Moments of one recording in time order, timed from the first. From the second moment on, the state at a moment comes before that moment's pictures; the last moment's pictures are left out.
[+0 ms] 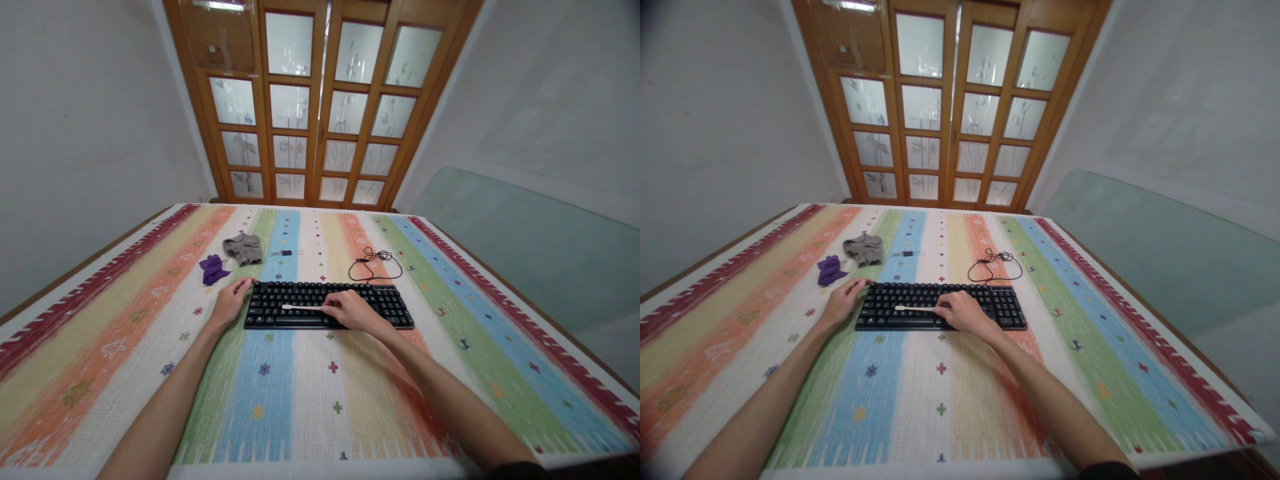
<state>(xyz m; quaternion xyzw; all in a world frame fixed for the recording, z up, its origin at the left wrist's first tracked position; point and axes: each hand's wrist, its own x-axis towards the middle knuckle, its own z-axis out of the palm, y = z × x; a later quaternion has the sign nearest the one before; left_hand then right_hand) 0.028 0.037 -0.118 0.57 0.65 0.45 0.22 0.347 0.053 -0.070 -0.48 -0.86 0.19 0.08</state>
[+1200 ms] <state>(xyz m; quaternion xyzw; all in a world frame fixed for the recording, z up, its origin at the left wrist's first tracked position) 0.031 0.037 -0.115 0.57 0.65 0.45 0.23 0.449 0.050 -0.065 -0.54 -0.80 0.24 0.12</state>
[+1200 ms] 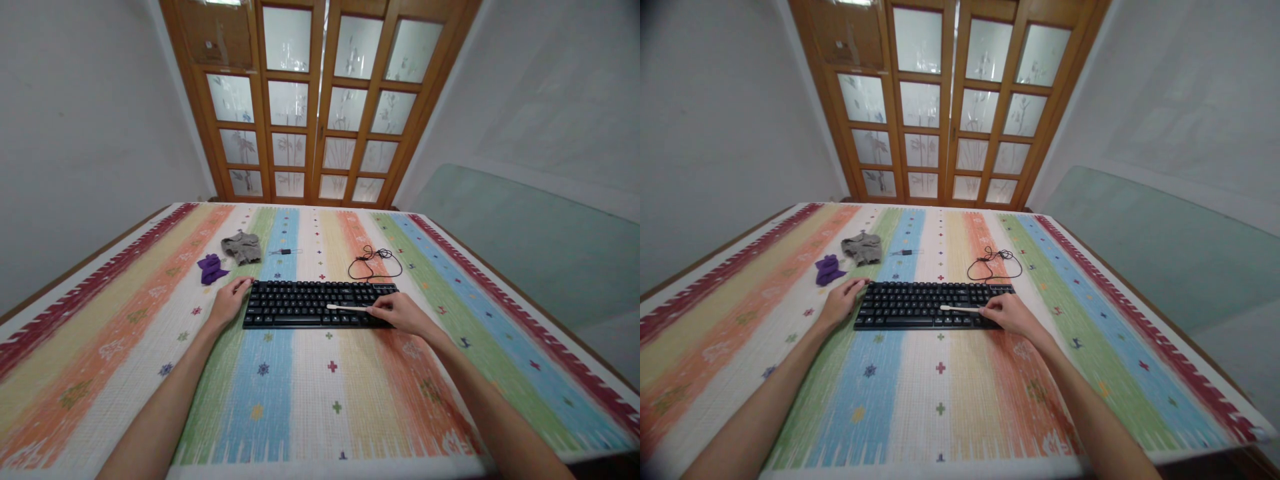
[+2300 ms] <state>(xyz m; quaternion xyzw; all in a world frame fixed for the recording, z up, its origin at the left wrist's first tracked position) 0.029 0.037 -0.115 0.57 0.66 0.43 0.21 0.480 0.041 -0.067 -0.55 -0.73 0.34 0.21</state>
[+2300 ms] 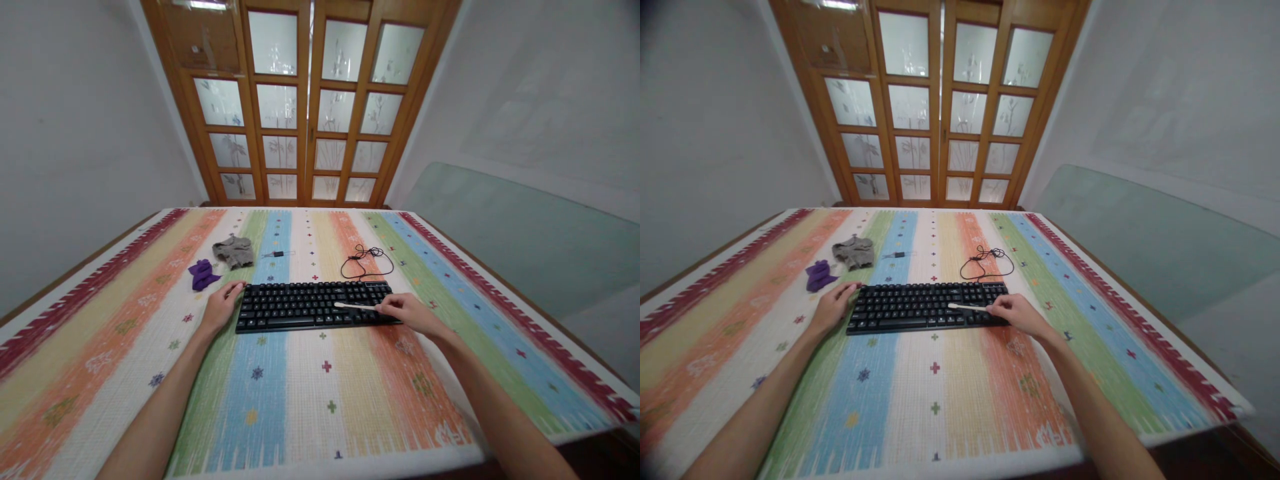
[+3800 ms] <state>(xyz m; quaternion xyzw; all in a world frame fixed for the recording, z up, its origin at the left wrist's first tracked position) 0.028 0.036 -0.115 0.58 0.66 0.43 0.22 0.351 0.058 -0.066 -0.46 -0.82 0.30 0.17</state>
